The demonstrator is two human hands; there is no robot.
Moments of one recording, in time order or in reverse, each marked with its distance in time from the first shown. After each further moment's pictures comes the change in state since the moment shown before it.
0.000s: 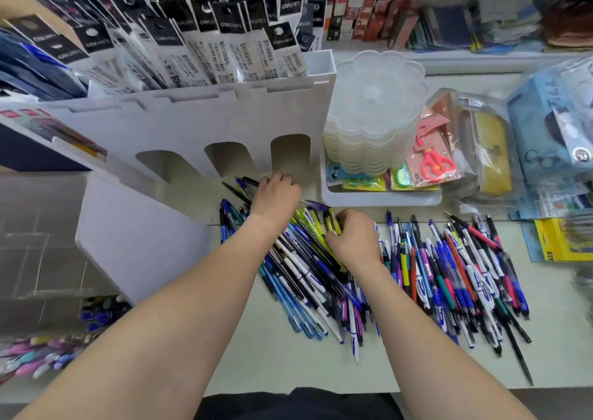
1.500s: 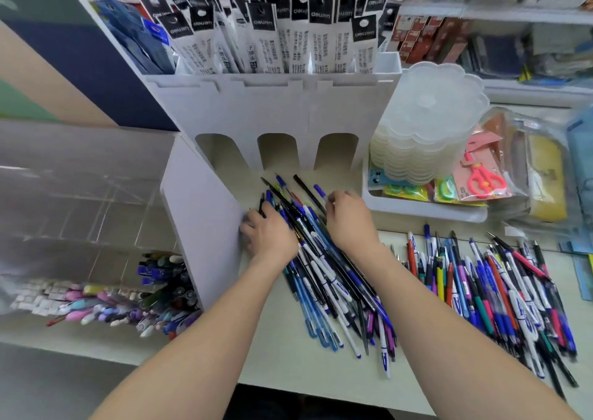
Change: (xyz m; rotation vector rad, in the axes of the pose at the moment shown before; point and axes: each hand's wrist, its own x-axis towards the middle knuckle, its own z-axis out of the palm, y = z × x) left_hand -0.093 -0.013 0.025 -0.755 -0.081 -0.852; right_hand 0.013 -0.074 0.021 -0.097 0.009 -0.399
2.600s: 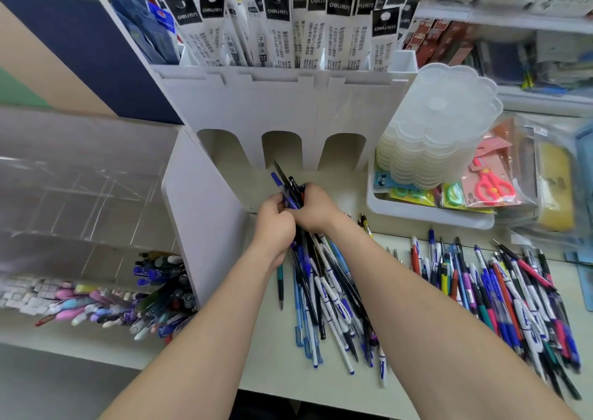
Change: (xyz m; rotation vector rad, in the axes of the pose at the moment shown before) left_hand 0.003 0.009 -0.010 -1.009 -0.104 0.001; right_hand 0.035 -0.054 0.014 0.385 -0.375 0.116
